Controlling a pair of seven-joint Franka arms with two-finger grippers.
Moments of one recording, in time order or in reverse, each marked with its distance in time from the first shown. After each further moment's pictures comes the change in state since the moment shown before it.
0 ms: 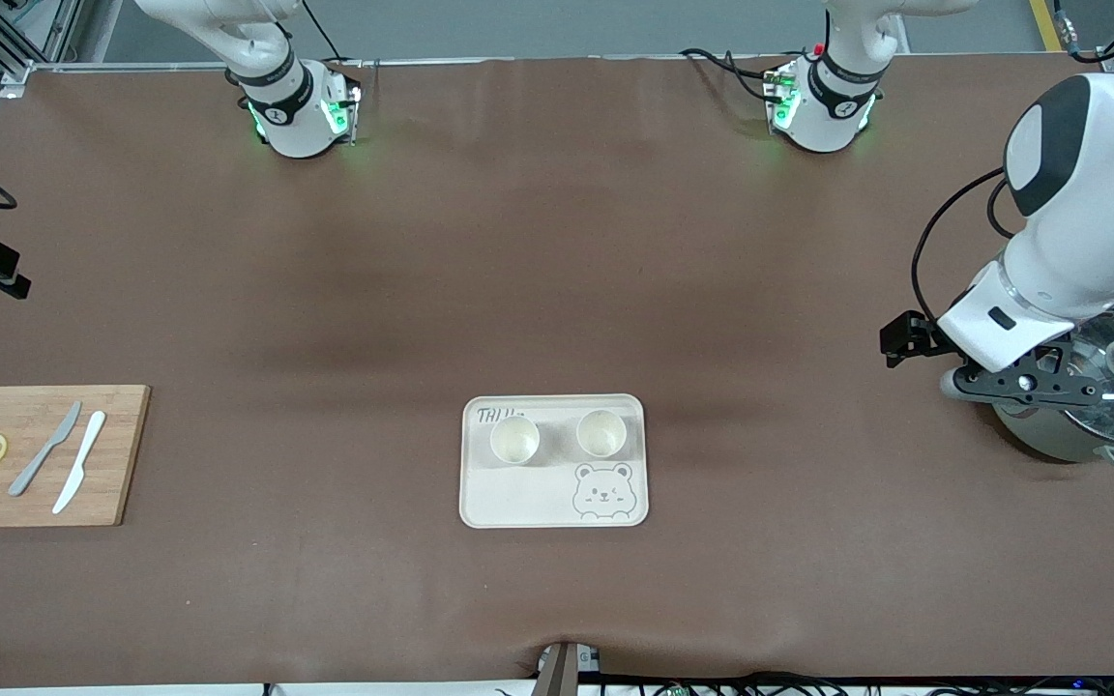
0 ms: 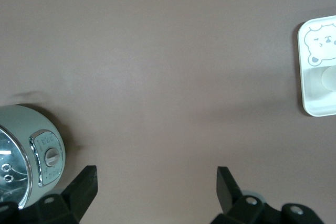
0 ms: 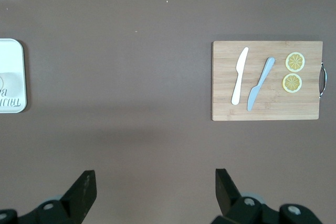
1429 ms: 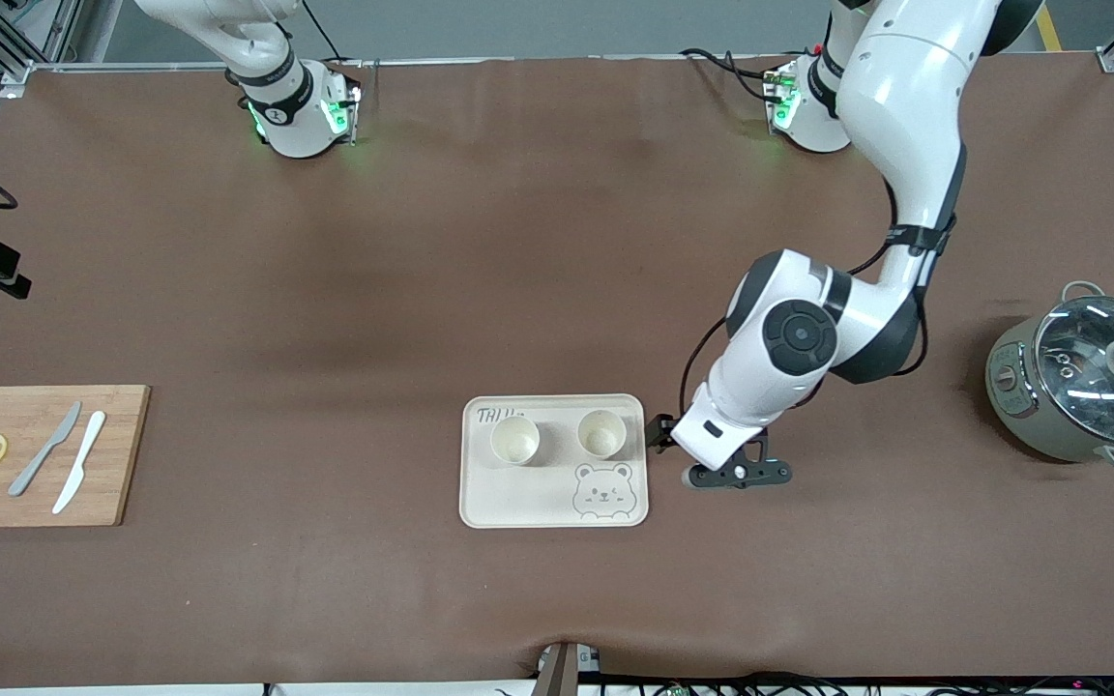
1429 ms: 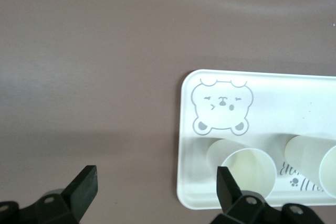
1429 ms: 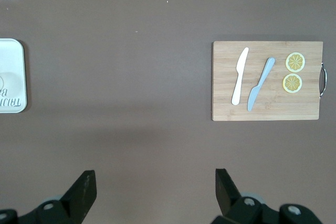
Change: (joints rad) left arm -0.299 0.481 -0.005 0.216 -0.082 0.379 -0.460; right arm 0.000 0.000 0.001 0.000 0.000 0.000 0.000
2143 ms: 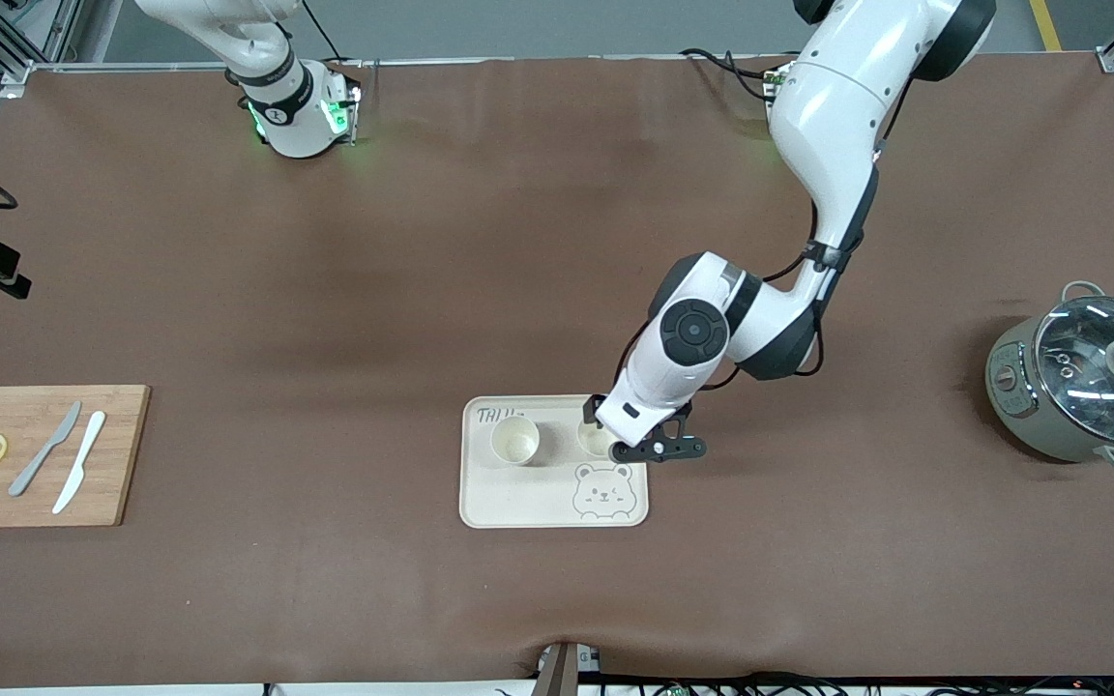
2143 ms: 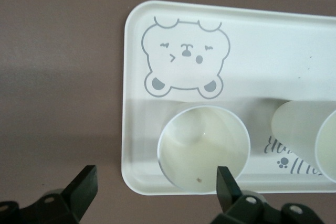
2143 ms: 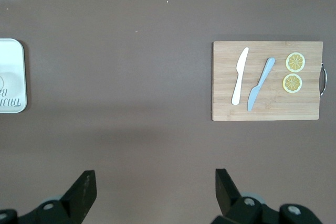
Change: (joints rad) left arm -0.113 0.099 0.000 0.002 0.000 0.035 -0.108; right arm 0.000 0.000 0.000 0.000 0.000 0.000 0.000
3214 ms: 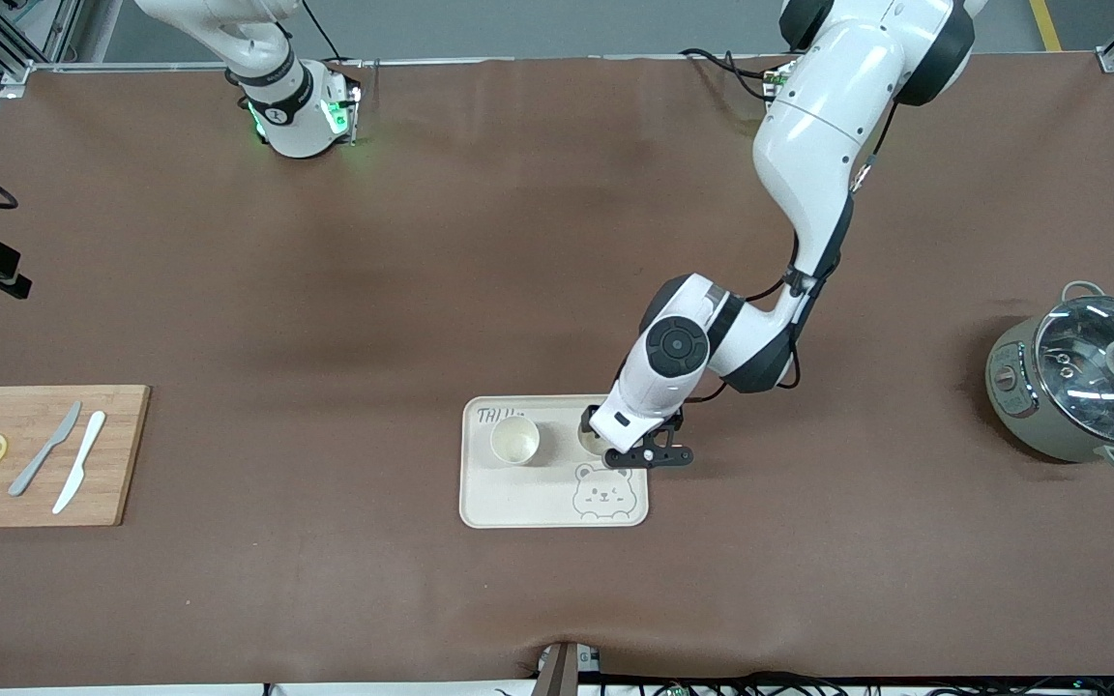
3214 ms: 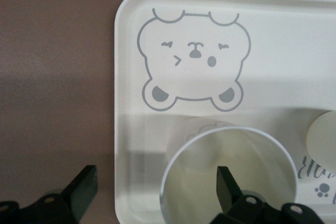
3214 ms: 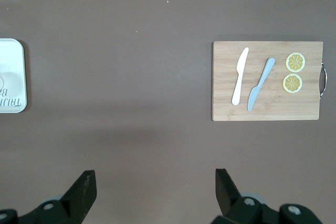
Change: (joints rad) left arm -0.003 0.082 0.002 0.000 0.048 0.105 -0.010; right arm 0.000 0.000 0.000 0.000 0.000 0.000 0.000
